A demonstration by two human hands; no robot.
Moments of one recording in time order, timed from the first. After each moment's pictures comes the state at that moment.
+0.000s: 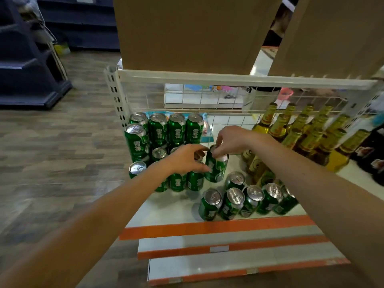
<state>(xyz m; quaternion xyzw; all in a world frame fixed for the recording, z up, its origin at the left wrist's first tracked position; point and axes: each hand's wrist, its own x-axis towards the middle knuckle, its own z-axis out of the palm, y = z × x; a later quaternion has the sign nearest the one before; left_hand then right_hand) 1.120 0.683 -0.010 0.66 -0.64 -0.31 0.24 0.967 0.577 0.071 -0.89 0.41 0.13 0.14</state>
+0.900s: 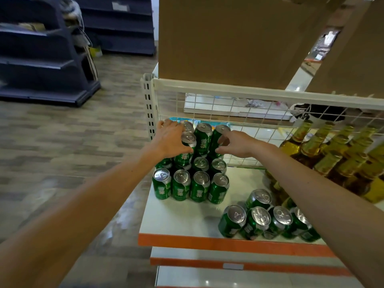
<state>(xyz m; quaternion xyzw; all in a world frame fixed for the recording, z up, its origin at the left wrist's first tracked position) 1.240 0.688 0.019 0.80 -0.58 0.03 0.11 1.035 0.571 0.063 -0.91 0.35 0.05 0.21</state>
